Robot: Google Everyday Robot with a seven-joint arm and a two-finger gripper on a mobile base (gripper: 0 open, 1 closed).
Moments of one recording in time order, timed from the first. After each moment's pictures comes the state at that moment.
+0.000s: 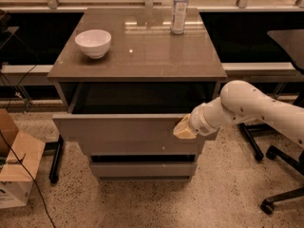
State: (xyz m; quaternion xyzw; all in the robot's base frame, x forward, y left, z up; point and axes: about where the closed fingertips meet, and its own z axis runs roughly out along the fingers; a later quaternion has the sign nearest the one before) arm 0.584 -0.108 0.649 -0.57 0.75 0.17 0.28
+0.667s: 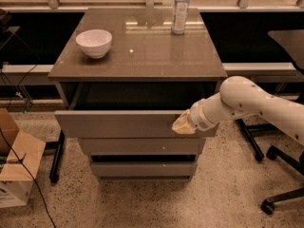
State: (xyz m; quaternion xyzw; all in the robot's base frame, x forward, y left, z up) arm 0.600 -0.108 0.656 -0.58 0.75 0.16 0.29
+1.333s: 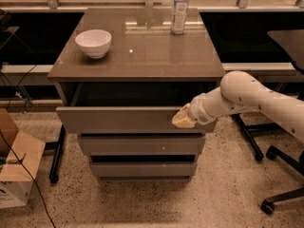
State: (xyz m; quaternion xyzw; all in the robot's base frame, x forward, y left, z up) arm 0.621 -0.107 0.663 -0.57 0.74 0.16 0.31
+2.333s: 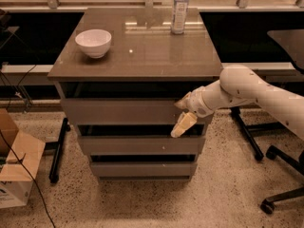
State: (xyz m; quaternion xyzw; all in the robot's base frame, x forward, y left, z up) arm 0.650 -0.107 0.675 -0.57 0.73 0.16 0.33
